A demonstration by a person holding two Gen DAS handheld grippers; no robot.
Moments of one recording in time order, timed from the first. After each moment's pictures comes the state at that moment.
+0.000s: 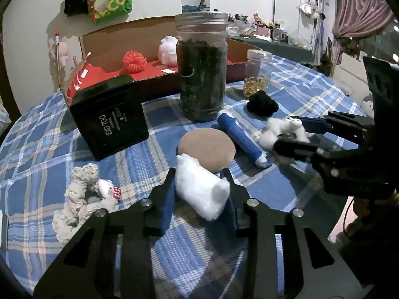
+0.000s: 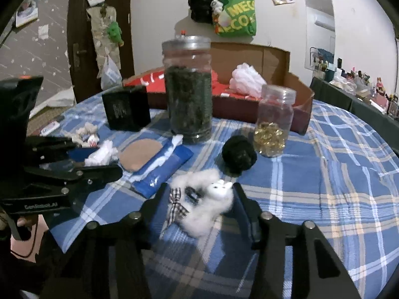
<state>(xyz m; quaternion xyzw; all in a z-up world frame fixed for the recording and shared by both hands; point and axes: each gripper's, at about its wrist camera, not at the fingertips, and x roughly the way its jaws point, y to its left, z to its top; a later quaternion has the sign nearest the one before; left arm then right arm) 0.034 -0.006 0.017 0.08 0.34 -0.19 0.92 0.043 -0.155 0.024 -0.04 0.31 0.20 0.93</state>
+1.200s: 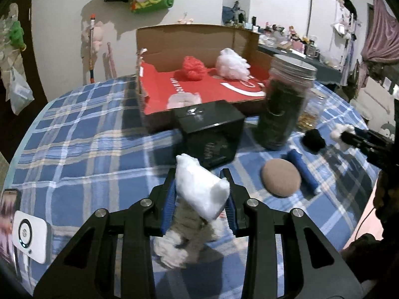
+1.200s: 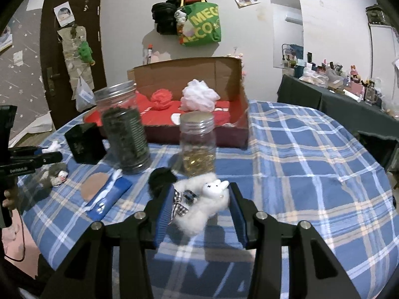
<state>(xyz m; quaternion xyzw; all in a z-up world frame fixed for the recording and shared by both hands) 0.066 0.072 0.055 0.03 0.36 -0.12 0.93 0.071 -0.223 0.050 0.00 0.30 0.13 0.95</state>
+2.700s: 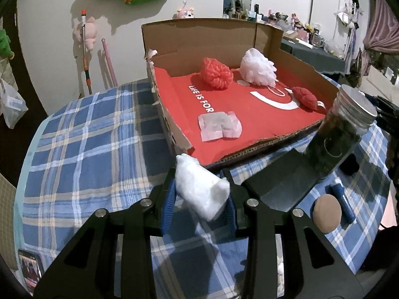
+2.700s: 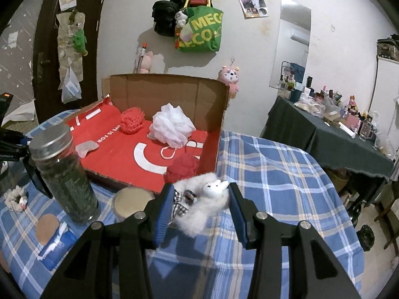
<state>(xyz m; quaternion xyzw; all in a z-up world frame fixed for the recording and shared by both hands) 0.162 0.109 0.069 0.06 0.39 -0.13 0.91 0.165 -0.237 0.091 -0.08 0.28 0.11 0.95</state>
